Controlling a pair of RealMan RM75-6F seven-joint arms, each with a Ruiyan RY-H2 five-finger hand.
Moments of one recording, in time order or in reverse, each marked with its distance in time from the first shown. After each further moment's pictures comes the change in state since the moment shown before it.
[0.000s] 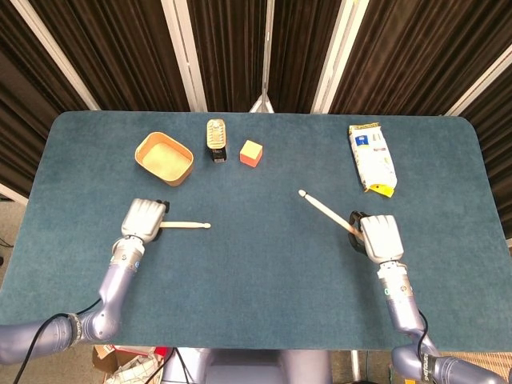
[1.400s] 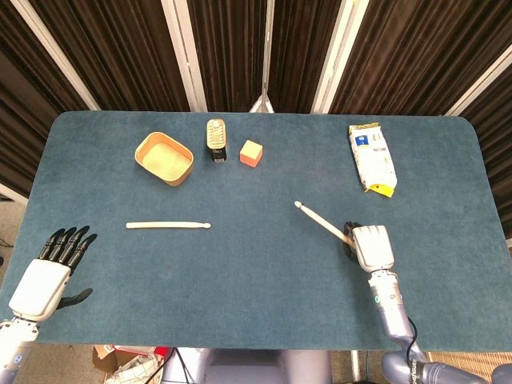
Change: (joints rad) left arm 0.584 0.405 0.234 -0.148 0.923 0.422 -0.748; right arm -0.018 -0.077 -0.025 0.039 0.009 0.010 -0.057
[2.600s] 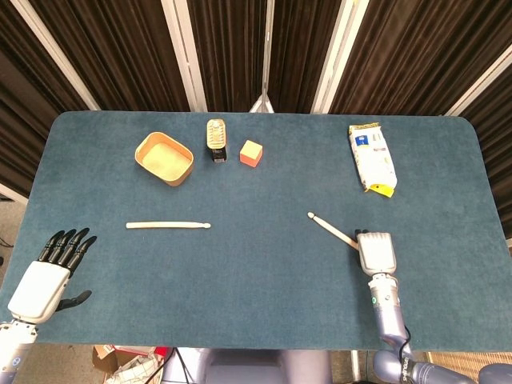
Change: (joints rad) left arm 0.010 0.001 0.016 0.014 0.015 0.014 -0.012; right arm -0.006 -0.083 0.003 0.071 0.195 -0.055 -0.268
